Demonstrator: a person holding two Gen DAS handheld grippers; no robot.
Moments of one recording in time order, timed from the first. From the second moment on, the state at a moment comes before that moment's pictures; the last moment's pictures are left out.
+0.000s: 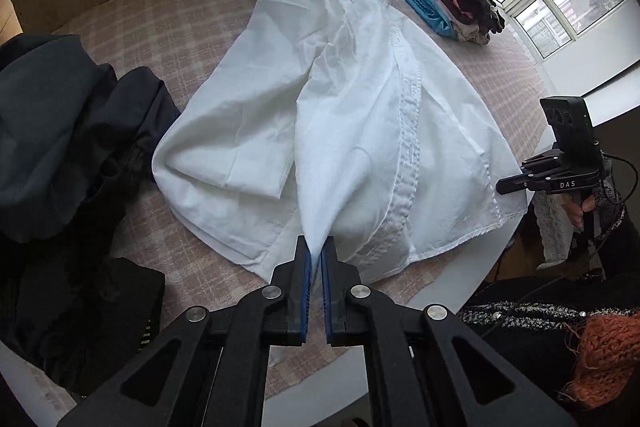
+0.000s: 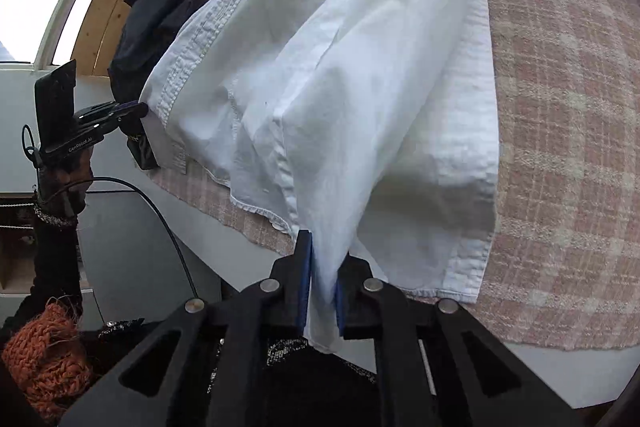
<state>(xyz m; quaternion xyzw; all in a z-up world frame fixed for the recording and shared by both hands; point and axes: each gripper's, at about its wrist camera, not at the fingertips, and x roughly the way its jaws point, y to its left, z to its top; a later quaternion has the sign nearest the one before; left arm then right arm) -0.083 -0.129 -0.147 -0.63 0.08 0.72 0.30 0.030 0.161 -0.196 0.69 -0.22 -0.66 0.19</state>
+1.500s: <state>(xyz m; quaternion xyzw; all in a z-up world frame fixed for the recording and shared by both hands) 0.042 0.154 -0.175 -0.60 0.10 0.78 0.18 -0.194 0.286 -0.185 0.60 -0.20 -0.70 0.33</state>
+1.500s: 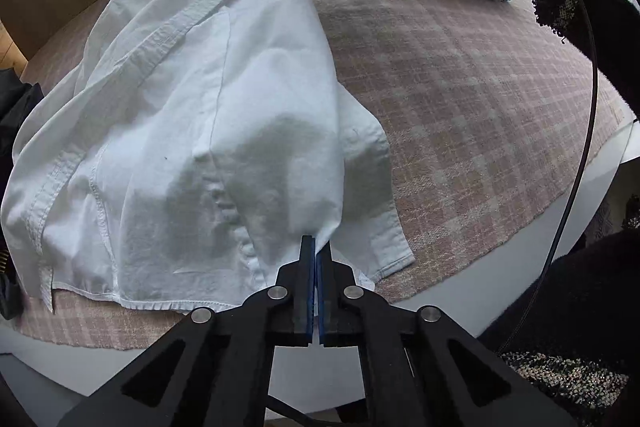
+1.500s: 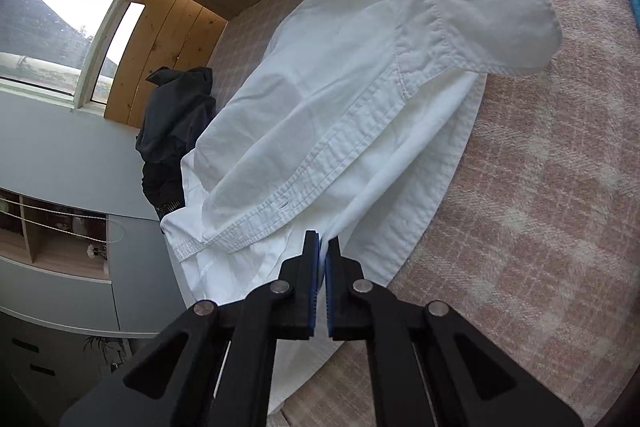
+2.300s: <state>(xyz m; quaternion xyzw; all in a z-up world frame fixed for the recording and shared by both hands) -0.081 -0.135 -0.149 -0.55 0.03 0.84 0.01 -0.297 0.101 -0.145 0.61 0.04 -0.71 0.34</state>
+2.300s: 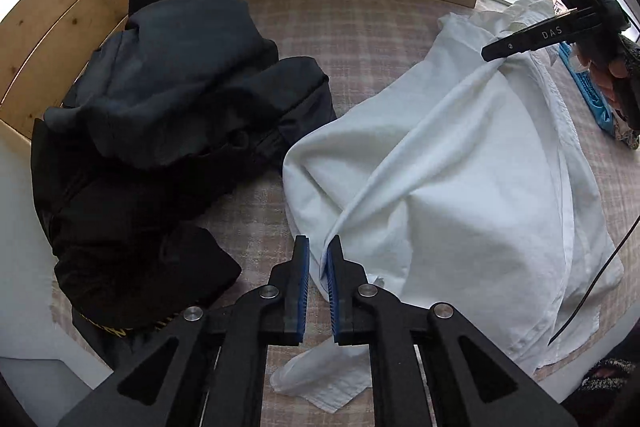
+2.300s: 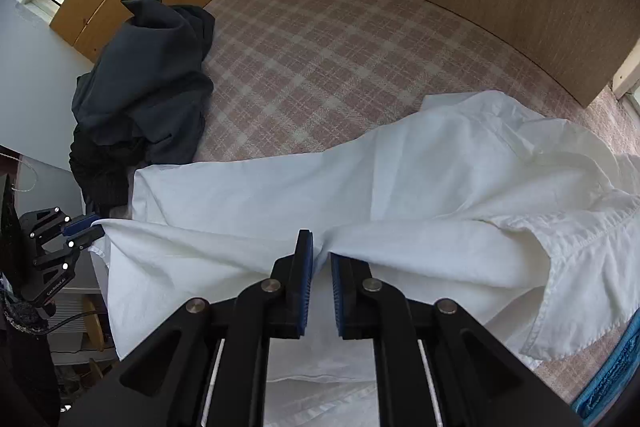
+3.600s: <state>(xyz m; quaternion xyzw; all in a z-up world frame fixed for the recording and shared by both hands) 0.038 0.216 -0.208 -0.59 0.16 0.76 0.22 -0.370 0.288 -0.172 0.56 0.09 -0.80 0.18</state>
